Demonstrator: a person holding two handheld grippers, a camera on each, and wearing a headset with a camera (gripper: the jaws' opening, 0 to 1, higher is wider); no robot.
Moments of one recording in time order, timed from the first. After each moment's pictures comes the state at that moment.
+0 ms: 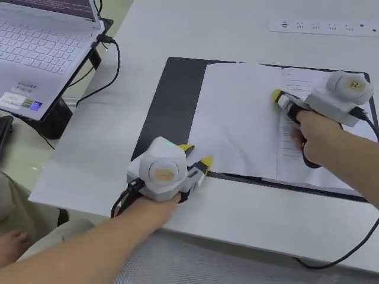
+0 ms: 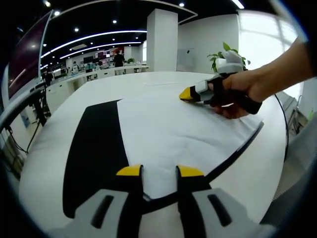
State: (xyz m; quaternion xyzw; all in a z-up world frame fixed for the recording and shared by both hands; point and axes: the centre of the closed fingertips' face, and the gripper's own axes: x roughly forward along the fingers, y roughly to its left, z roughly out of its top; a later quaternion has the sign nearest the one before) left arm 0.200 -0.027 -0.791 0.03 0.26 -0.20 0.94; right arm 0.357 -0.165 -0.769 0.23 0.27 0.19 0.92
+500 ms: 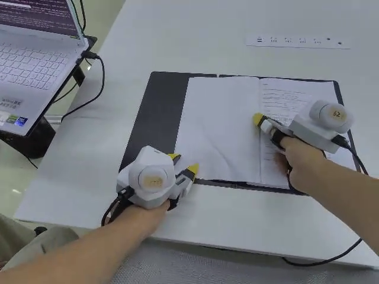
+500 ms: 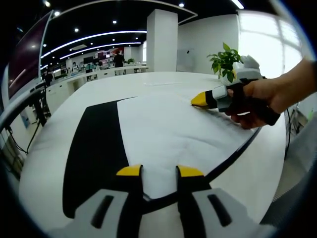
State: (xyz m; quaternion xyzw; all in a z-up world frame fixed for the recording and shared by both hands) left arm 0.200 -0.027 -0.791 0.03 0.26 -0.20 0.94; right arm 0.303 -0.164 -0.764 0.26 0.27 0.20 0.91
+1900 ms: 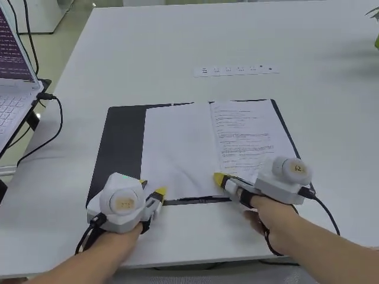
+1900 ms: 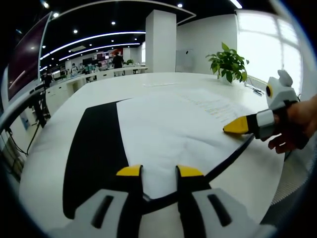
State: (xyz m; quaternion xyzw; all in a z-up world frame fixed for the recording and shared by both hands) left arm 0.197 -0.027 -0.788 0.03 0.26 -0.20 0.94; right arm 0.199 -0.164 -0.781 0.27 0.30 0.23 0.89
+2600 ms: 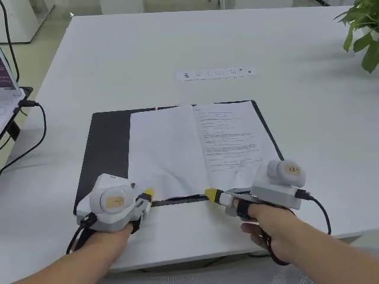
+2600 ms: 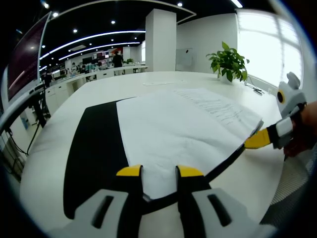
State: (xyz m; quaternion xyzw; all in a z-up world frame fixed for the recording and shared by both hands) left arm 0.197 -0.027 -0.788 0.03 0.26 -0.20 0.94; right arm 0.143 -0.164 -0.789 0.28 0.40 0.23 0.84
